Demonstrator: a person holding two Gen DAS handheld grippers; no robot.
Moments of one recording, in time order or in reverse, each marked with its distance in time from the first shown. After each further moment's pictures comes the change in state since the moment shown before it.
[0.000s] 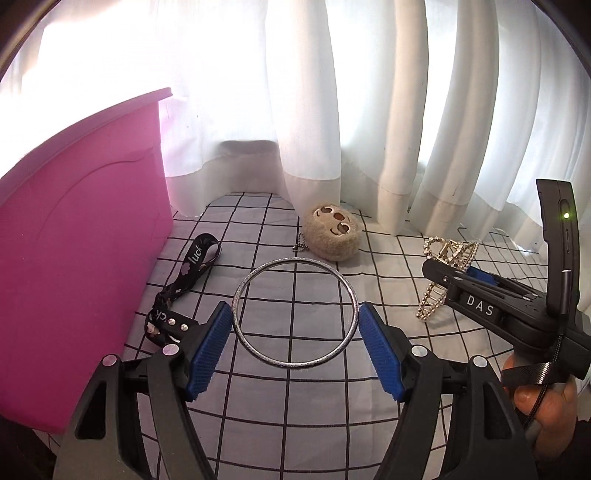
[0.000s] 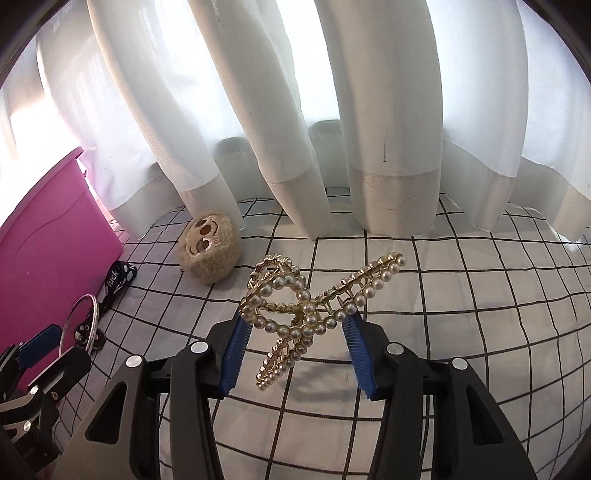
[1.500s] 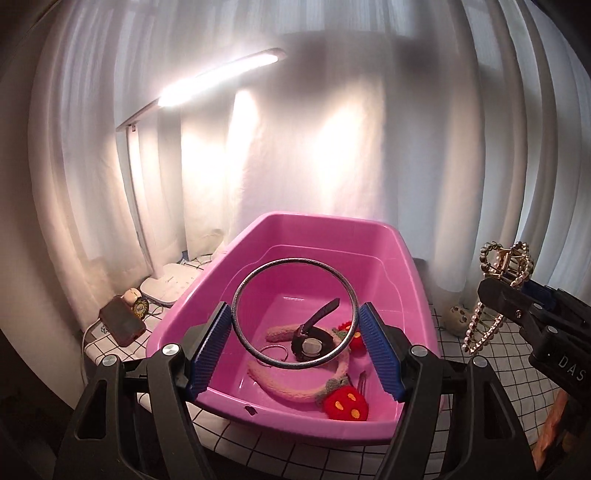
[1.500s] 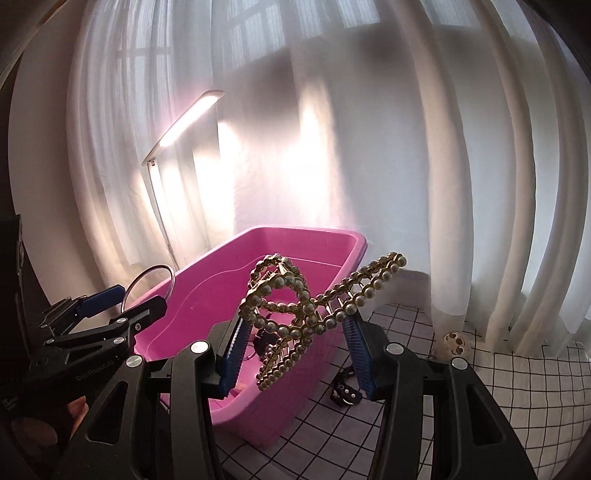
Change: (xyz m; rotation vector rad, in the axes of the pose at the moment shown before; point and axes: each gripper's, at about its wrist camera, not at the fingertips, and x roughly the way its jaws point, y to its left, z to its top) left arm -0.186 0.223 0.029 -0.115 -0.248 0.236; right arm -0.156 0.289 0.006 -0.305 -0.262 0.298
